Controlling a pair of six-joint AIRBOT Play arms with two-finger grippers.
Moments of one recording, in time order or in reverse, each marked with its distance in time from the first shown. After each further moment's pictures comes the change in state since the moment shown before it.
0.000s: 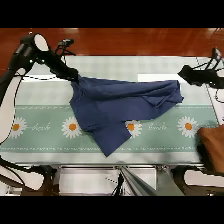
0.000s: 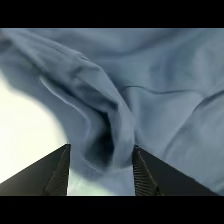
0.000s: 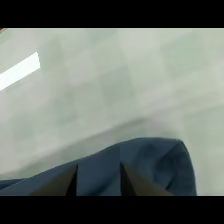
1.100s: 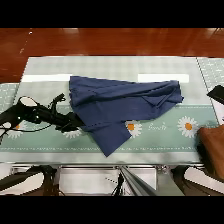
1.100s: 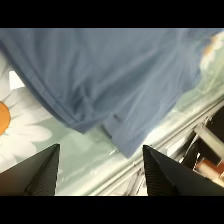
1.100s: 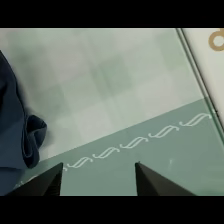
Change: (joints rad) left arm 0.165 0.430 -1.093 -0.618 0.176 0.098; right arm -0.330 0.180 -0.111 -0.308 0.297 -0.019
